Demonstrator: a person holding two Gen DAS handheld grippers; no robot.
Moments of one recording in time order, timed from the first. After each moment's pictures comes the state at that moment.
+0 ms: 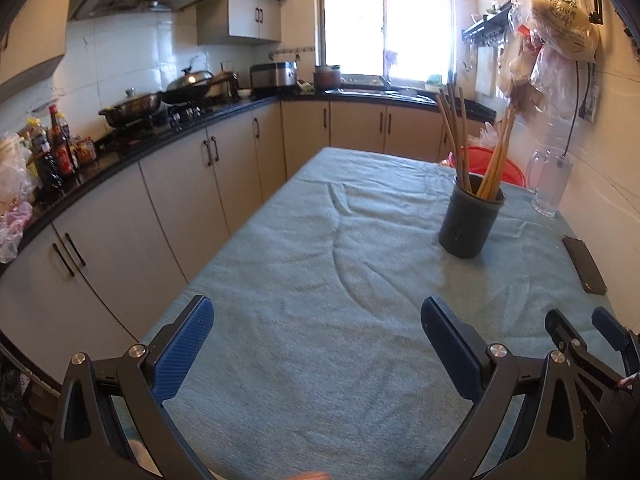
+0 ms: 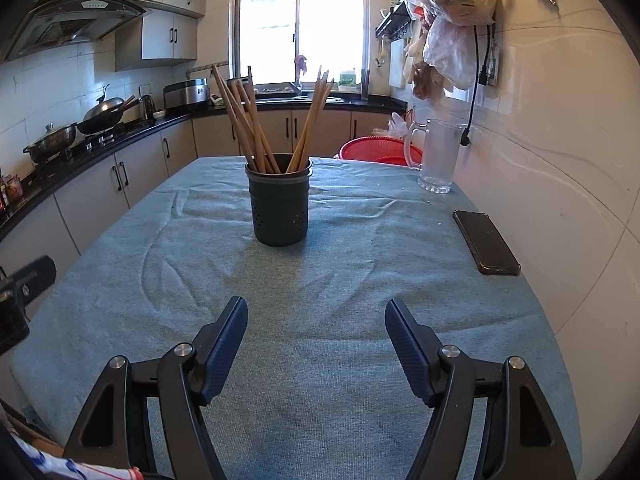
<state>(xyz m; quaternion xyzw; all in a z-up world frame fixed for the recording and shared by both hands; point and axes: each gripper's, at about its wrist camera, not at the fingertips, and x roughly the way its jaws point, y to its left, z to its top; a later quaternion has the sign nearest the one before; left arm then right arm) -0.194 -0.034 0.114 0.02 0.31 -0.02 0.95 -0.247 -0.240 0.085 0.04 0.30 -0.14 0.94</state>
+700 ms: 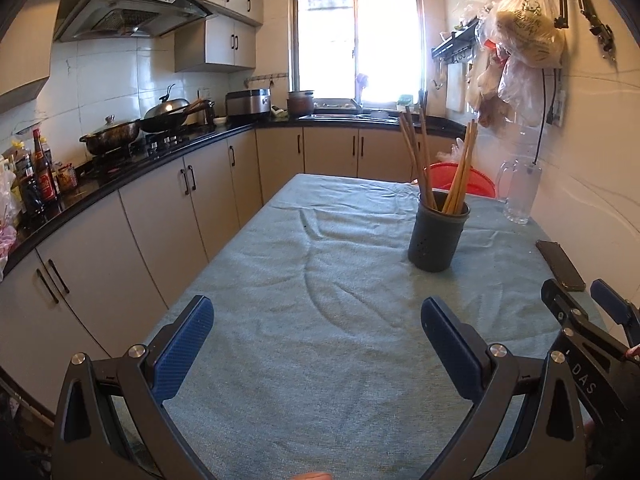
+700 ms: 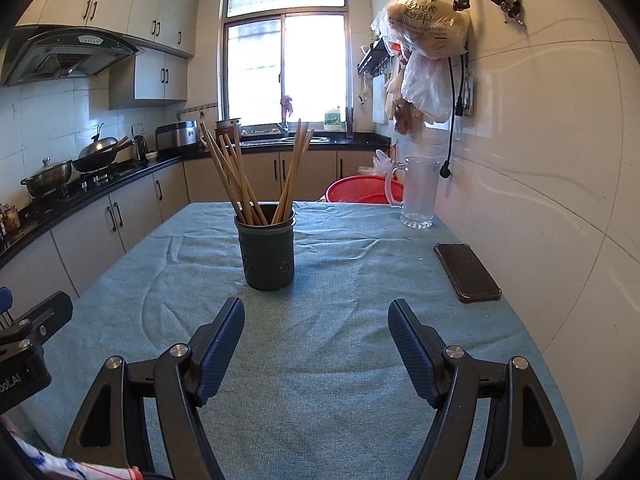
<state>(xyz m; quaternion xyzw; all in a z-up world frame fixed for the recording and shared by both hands) -0.213 -0.046 0.124 0.03 0.26 -0.07 0.96 -0.266 -0.244 0.107 0.05 0.23 -0.16 0.96</state>
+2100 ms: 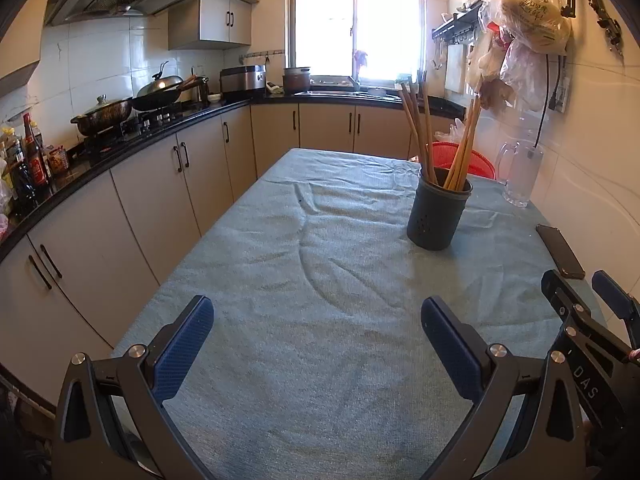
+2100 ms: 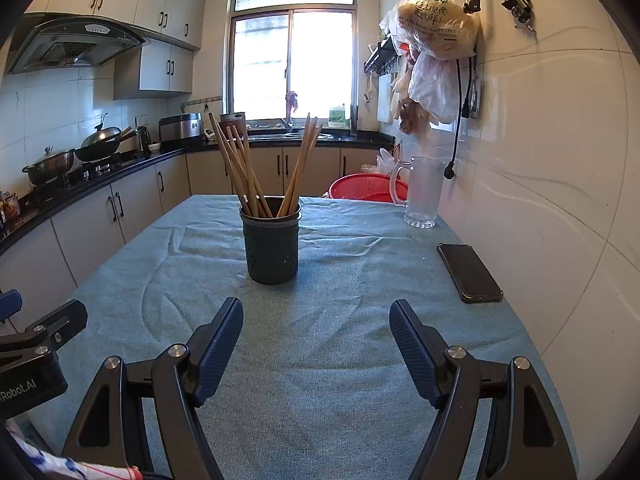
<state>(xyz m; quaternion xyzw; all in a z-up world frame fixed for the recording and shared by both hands) -0.199 -0.046 0.110 0.02 0.31 -0.07 0.95 -0.262 -0.239 0.102 0.03 0.24 -0.16 0.96</state>
